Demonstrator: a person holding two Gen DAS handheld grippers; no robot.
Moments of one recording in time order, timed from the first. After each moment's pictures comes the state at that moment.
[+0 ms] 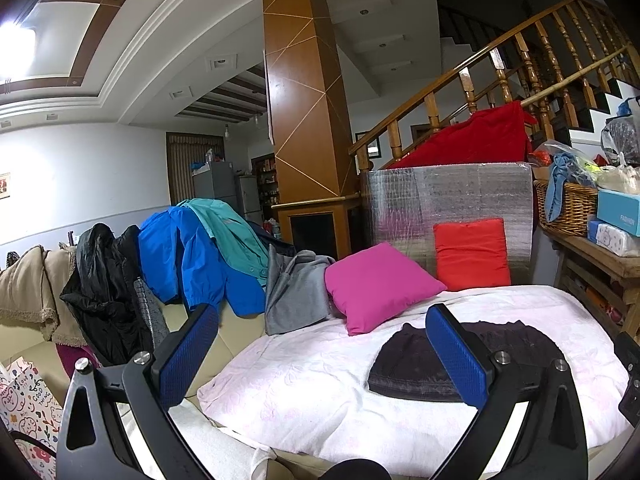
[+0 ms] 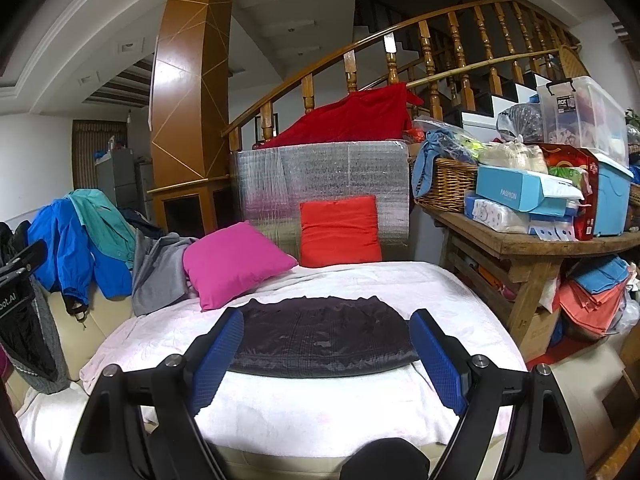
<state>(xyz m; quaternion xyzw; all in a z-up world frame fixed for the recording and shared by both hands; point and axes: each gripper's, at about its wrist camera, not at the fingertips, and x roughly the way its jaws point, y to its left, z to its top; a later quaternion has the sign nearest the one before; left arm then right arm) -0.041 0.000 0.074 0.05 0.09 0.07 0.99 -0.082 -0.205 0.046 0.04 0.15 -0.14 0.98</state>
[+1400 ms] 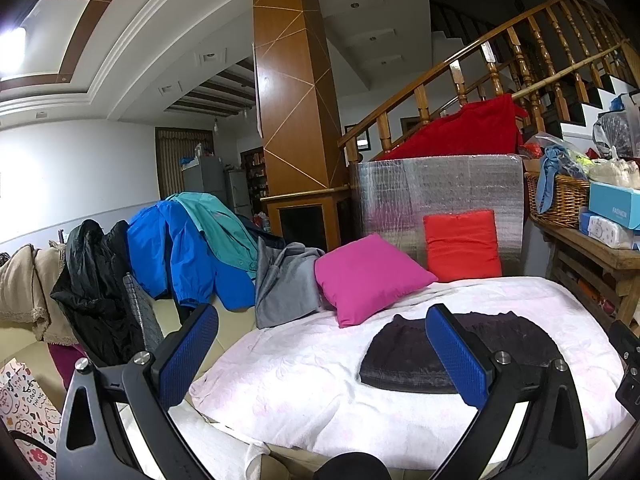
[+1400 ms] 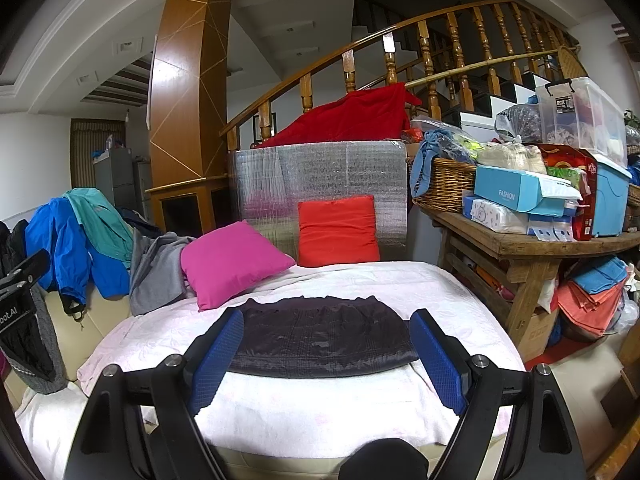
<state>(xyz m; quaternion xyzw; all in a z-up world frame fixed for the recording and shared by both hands) -0.034 0.005 0.070 0.05 0.11 0.04 0.99 -0.082 -0.204 0.047 0.04 0.15 -0.14 0.98</state>
